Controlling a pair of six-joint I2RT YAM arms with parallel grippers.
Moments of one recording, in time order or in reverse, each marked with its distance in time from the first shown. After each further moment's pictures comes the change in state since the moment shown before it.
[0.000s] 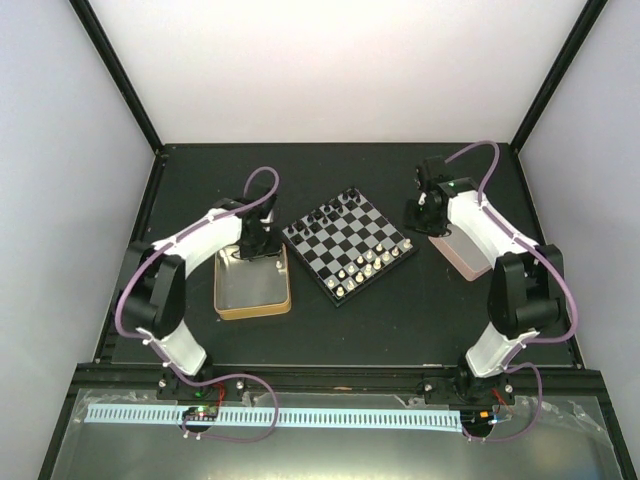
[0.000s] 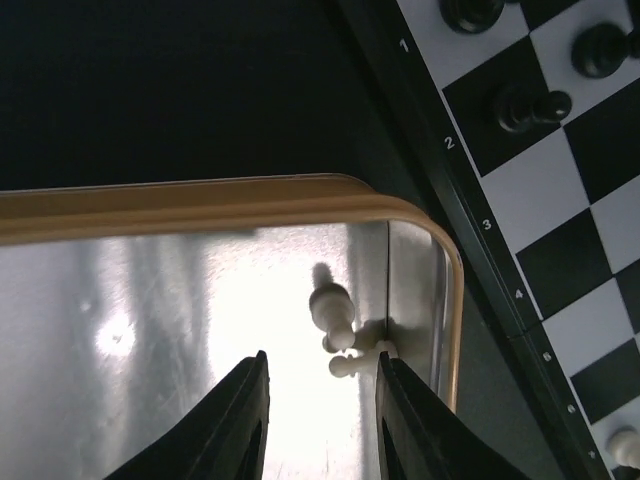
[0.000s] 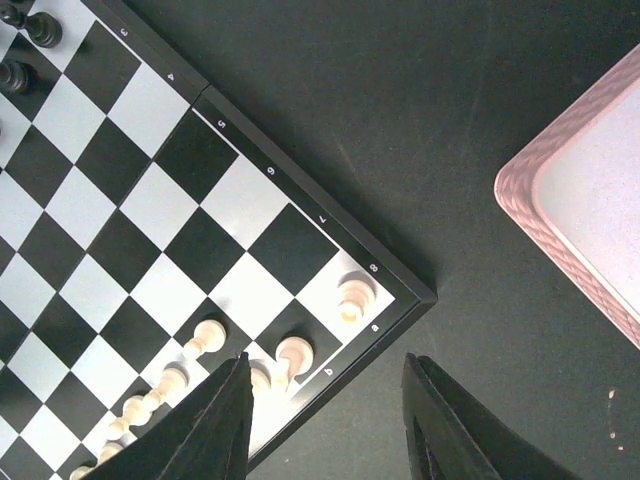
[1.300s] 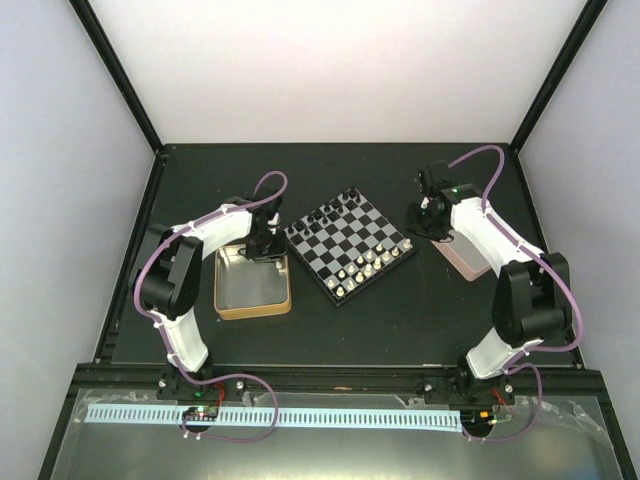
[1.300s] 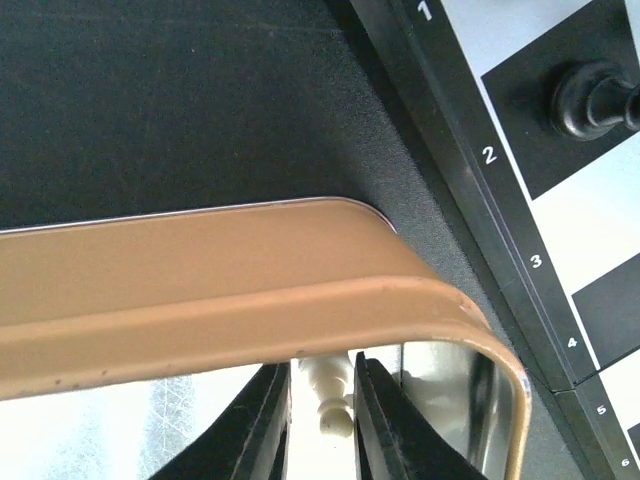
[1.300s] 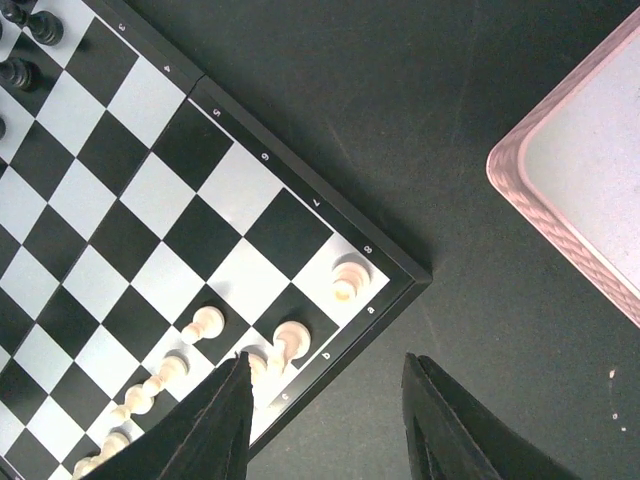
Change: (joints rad) left arm -0.010 0.179 0.045 0.034 0.053 0.054; right arm 0.000 -0.062 -0.067 0.033 0.001 0.032
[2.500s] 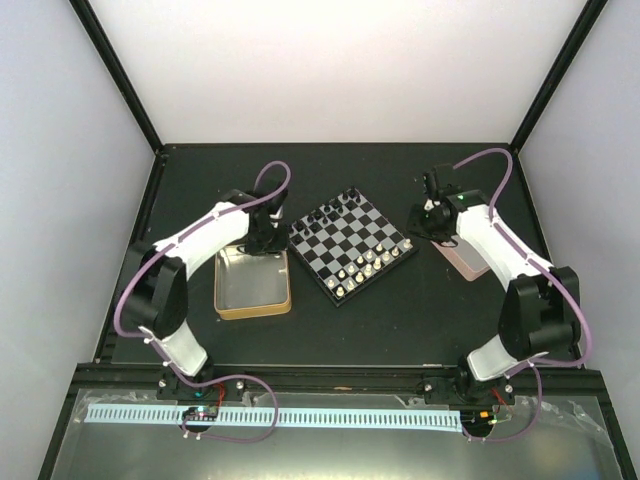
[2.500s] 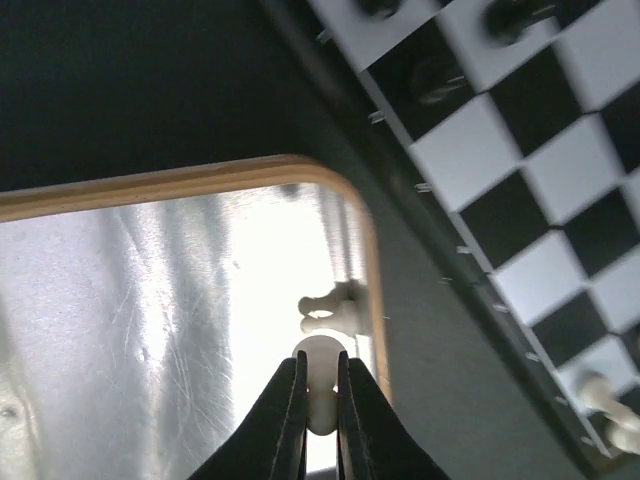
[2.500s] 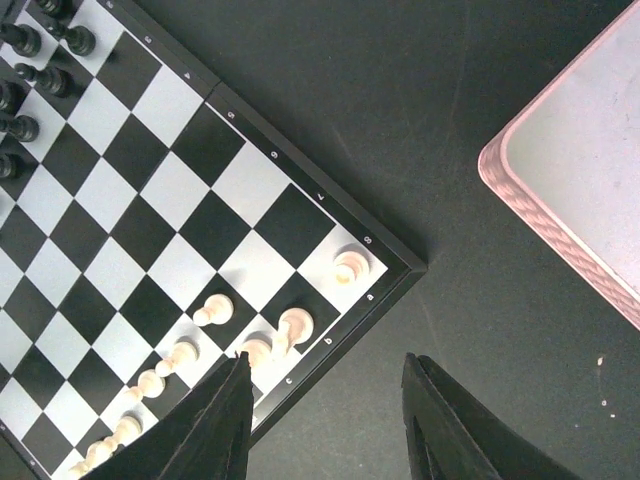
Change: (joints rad) left arm -0.065 -0.109 0.049 -0.130 -0.084 -0.016; right arm 0.000 -0.075 -0.054 0.024 0.000 0.000
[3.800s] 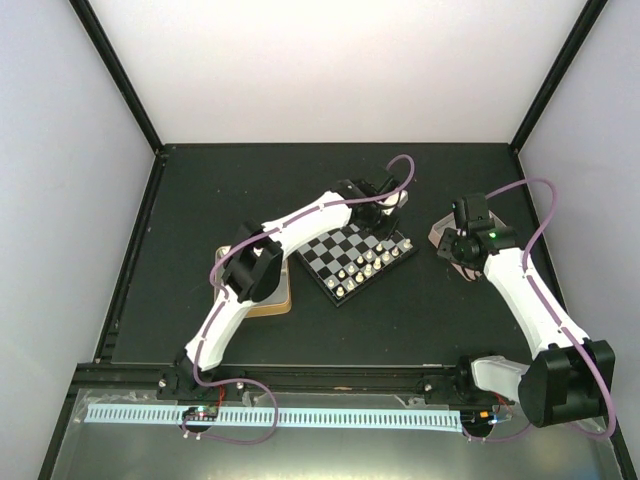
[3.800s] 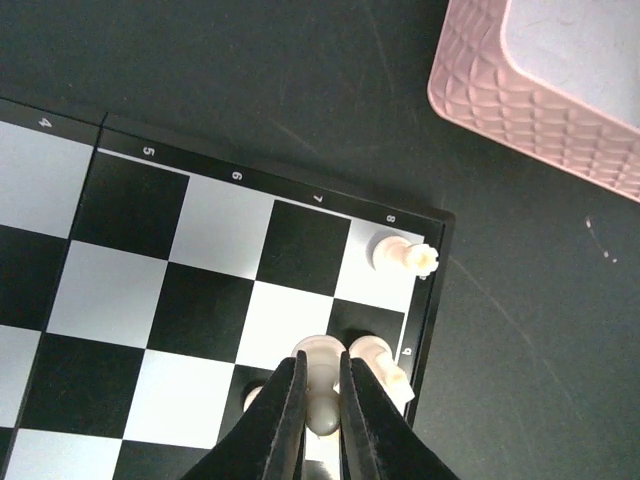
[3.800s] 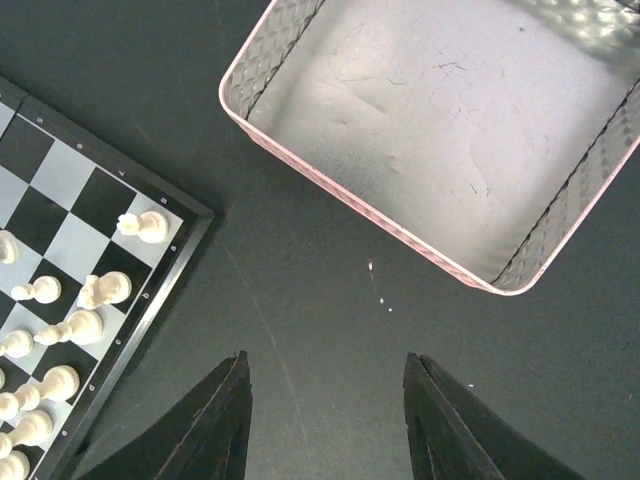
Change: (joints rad) left arm -0.376 0.648 0.888 0.108 0.134 0.256; right arm -0.080 -0.365 -0.248 -0.069 0.208 0.032
